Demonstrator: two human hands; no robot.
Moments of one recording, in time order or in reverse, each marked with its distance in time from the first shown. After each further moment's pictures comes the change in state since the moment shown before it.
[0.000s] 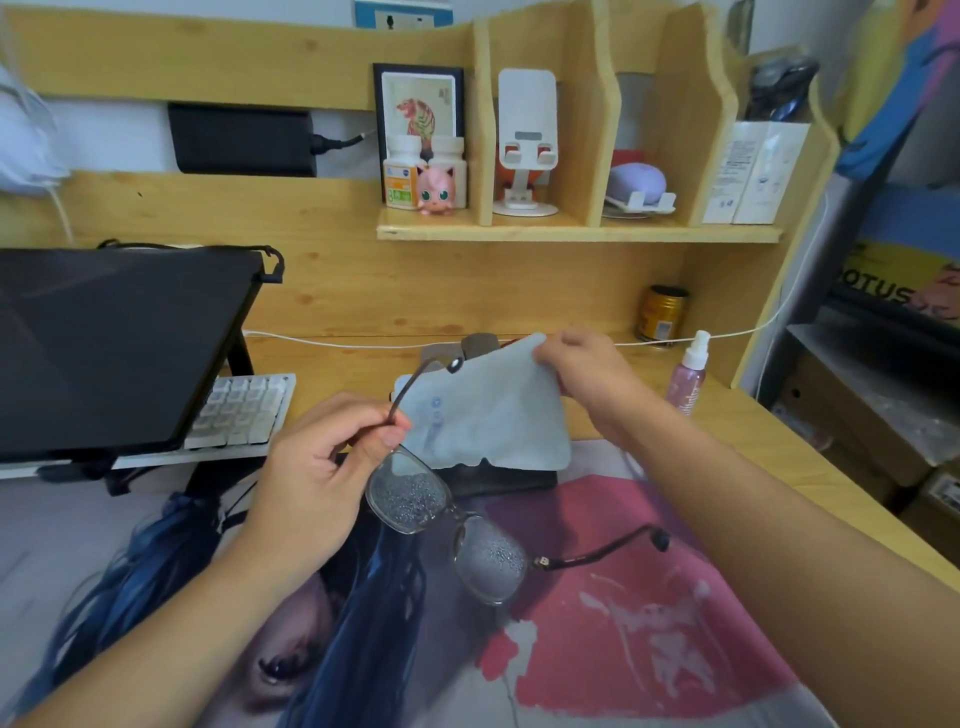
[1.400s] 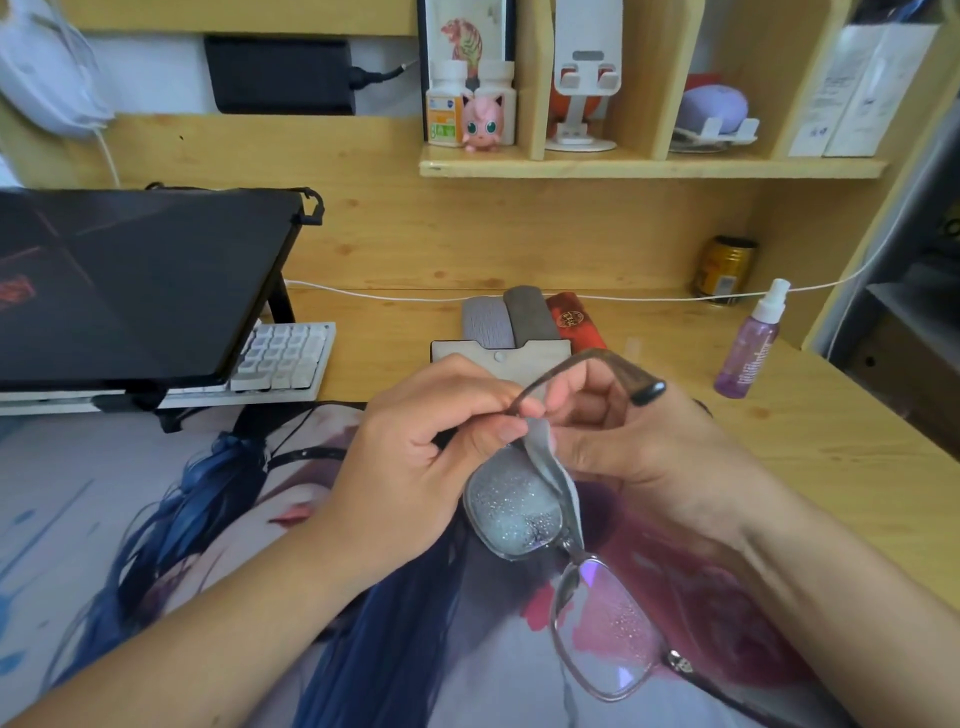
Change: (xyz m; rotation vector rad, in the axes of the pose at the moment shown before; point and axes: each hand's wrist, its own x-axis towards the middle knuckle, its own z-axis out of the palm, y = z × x) left_hand -0.013 0.040 0.021 -0.076 -0.138 0.178; right_hand -0.127 -0.004 0.012 0.452 -0.509 -0.106
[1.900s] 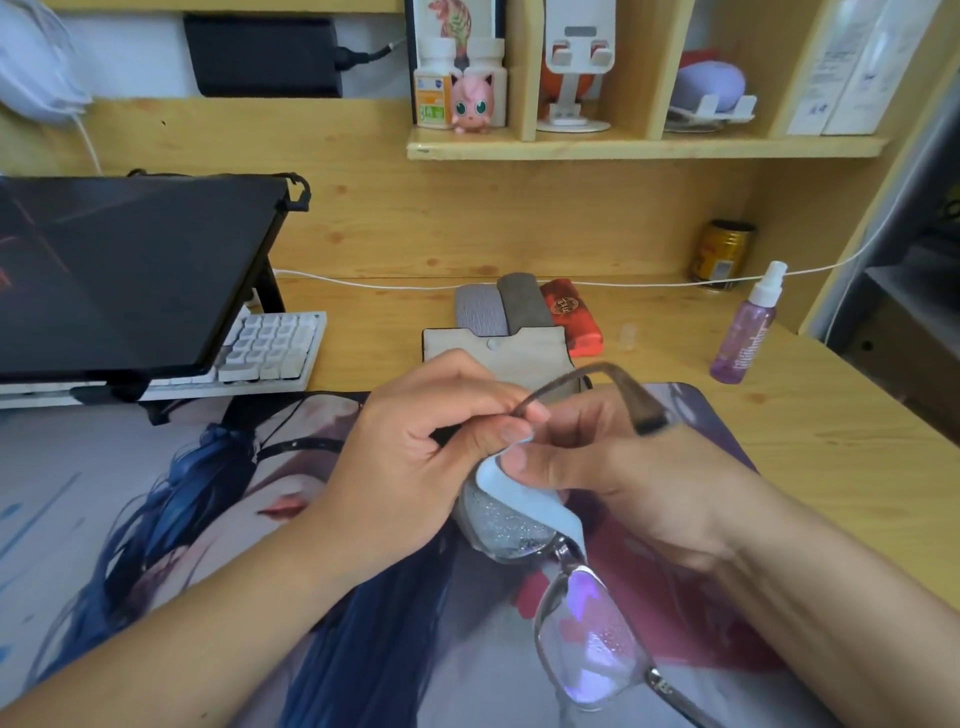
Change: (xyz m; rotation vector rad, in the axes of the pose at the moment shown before) left_hand -0.003 0.002 0.005 -0.055 -0.047 -0.071; right_hand -0.008 0.004 0.008 -0.189 -0.107 0.148
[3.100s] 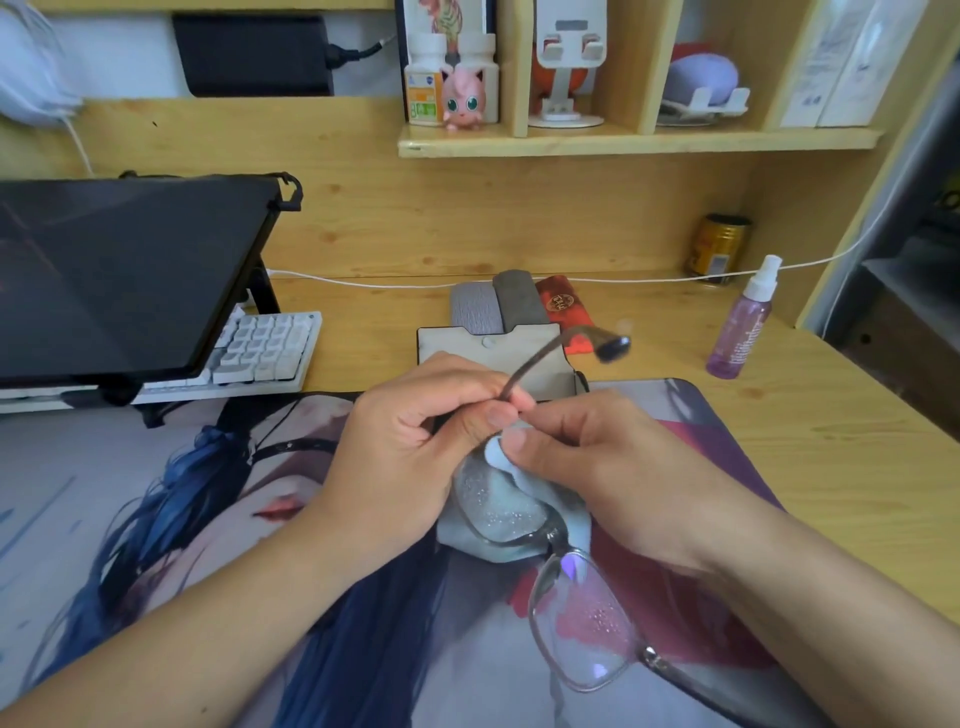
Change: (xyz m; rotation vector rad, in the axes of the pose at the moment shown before) left_hand 0.002 -0.003 0.006 -0.061 0.063 -0.132; right_hand -0.007 -0.004 0.004 -0.237 0.058 -0.045
